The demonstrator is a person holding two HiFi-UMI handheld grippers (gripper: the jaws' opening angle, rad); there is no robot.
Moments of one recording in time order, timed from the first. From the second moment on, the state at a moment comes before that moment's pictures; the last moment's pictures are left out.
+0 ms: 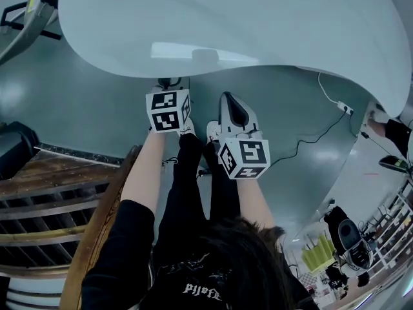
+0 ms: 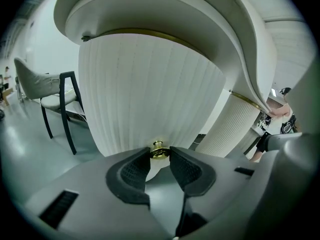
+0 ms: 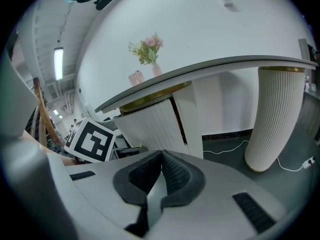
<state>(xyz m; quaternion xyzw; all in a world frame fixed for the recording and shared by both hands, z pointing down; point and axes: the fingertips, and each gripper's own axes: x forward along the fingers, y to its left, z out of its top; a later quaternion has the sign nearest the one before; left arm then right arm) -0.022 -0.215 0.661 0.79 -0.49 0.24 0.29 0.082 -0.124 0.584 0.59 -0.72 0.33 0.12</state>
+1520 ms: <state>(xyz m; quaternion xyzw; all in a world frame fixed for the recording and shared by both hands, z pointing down) -0.011 -0.256 0.665 0.80 -0.49 0.22 0.26 0.092 -0.153 0.589 0.60 -0.72 0.32 0.09</state>
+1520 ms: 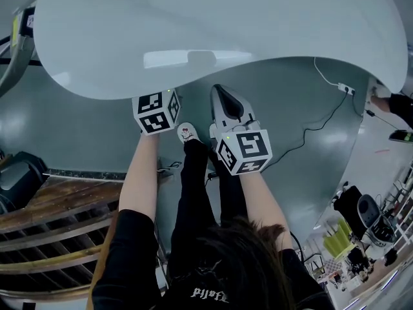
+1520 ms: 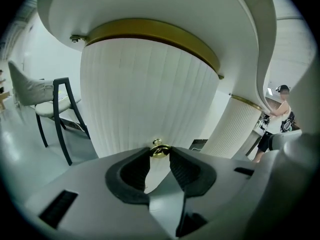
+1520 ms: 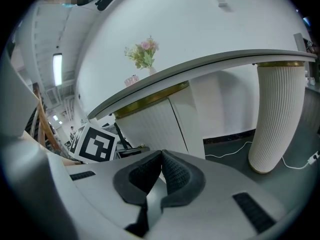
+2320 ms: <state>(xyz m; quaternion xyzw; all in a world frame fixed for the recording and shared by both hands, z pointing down) -0.004 -0.155 0.585 0.79 -0.47 0.25 0.29 0.103 -0.108 0.505 0.58 -0.74 0.33 0.07</state>
